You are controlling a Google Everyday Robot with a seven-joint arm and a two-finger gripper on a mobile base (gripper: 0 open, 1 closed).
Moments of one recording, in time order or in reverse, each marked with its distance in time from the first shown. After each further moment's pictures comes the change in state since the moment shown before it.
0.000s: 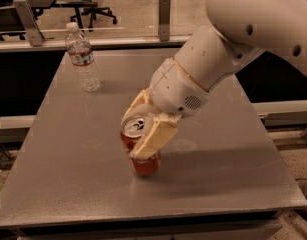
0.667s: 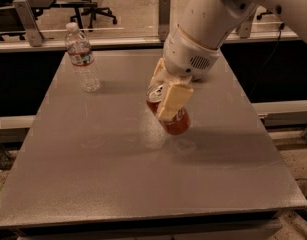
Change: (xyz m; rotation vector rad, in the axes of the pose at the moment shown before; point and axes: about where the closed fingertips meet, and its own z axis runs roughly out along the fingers) arm 0.043 -0.059 -0.060 0.114 0.322 0.071
